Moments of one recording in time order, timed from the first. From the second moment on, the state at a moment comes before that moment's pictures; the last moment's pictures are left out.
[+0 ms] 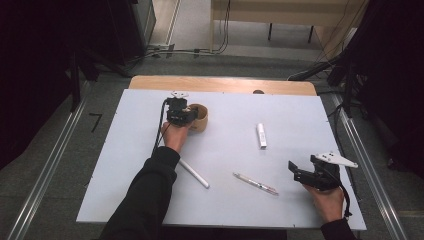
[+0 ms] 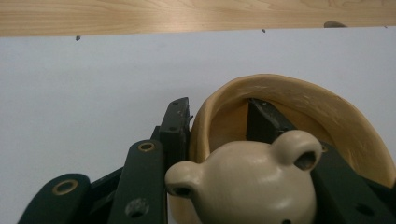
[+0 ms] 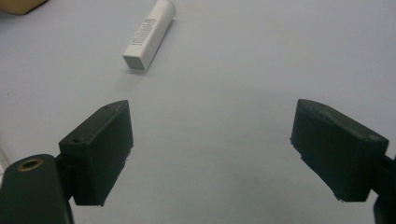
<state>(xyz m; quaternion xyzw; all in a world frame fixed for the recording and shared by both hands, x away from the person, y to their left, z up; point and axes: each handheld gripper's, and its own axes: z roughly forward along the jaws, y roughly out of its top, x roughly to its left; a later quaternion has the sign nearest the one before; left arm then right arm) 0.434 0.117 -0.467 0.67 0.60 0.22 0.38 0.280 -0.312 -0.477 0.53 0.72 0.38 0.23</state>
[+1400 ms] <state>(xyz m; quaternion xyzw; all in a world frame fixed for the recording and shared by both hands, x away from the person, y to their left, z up) 0.392 0.087 -0.460 0.70 0.56 0.16 0.41 0.280 -0.312 -0.476 0.53 0.72 0.38 0.23</state>
